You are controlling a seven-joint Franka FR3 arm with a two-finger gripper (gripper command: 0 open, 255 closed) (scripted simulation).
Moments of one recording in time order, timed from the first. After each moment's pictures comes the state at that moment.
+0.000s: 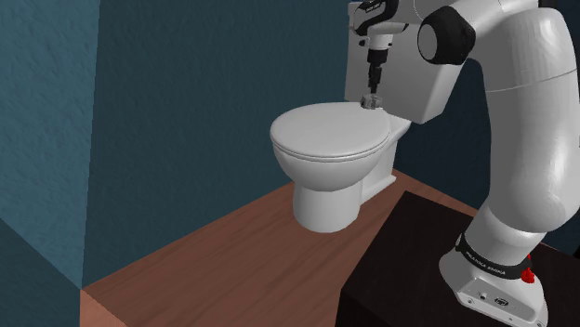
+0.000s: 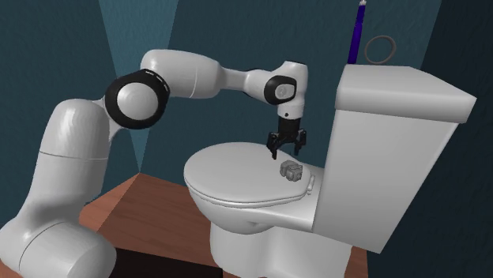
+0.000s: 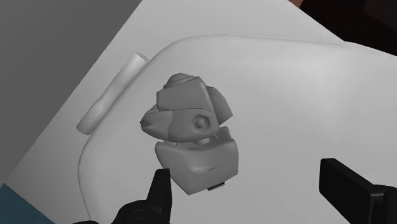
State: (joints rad) arm -0.20 0.49 -0.66 -1.40 0.31 1.76 -1.40
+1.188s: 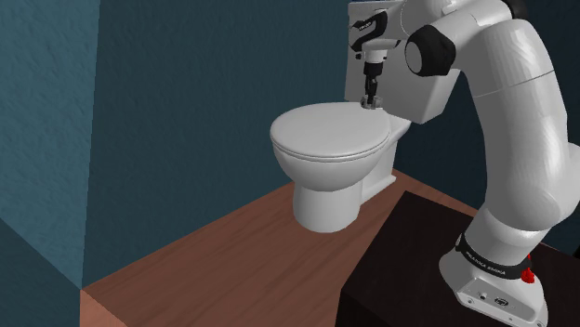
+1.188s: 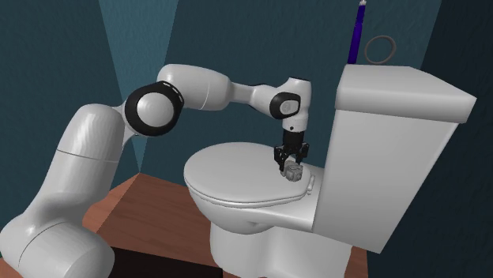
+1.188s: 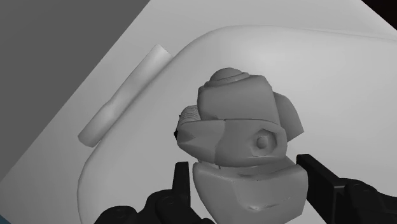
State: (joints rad) arm -0.25 0.61 -0.63 -1.35 0.35 1.82 -1.45
